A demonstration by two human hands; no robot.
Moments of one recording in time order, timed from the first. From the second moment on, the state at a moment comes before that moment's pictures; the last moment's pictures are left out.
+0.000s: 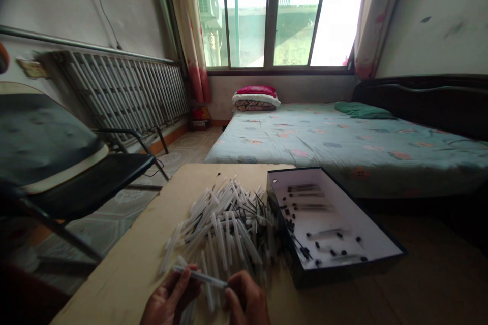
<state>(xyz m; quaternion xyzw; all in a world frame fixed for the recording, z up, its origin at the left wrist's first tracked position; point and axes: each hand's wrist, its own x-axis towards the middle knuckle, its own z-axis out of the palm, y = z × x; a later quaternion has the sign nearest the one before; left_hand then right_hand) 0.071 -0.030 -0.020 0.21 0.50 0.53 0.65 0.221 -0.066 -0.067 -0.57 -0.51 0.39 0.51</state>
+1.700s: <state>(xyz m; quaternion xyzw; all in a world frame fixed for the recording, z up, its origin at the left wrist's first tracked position) 0.069 -0.030 -0.021 0.24 0.51 0.54 0.63 0.219 -0.064 -0.071 -0.47 -0.41 0.55 0.55</state>
